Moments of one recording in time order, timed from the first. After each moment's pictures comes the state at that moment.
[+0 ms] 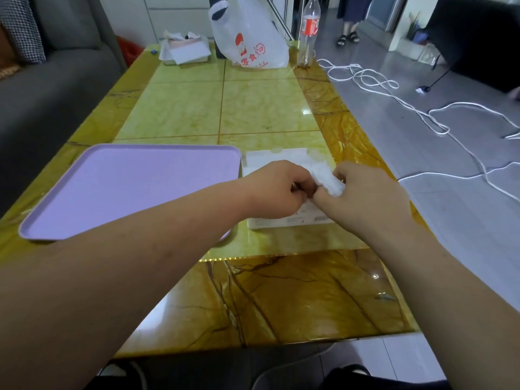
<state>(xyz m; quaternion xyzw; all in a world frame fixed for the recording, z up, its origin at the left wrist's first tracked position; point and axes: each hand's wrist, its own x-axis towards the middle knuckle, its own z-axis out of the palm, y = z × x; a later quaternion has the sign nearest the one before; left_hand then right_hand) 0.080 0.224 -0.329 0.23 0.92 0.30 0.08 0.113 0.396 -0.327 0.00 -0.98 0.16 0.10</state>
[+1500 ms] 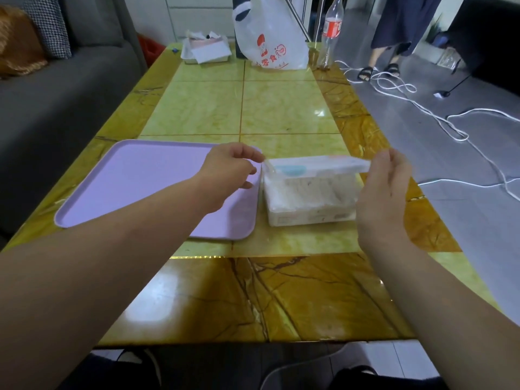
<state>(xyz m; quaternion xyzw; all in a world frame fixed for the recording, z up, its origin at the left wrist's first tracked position) 0.078 0.133 -0.335 -0.11 0.79 0.60 0.00 0.103 0.365 -0.355 -0.15 -0.72 0.65 0.19</state>
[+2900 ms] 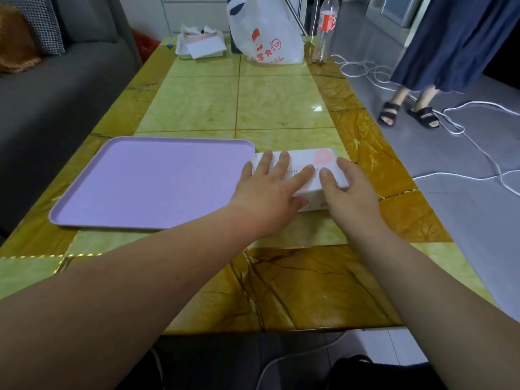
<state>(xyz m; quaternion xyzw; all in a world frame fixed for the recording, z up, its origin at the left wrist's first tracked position) 0.103 0.198 -0.360 0.16 0.99 -0.01 0.02 0.099 0.365 -0.374 -0.07 -0.85 0.52 0.09</state>
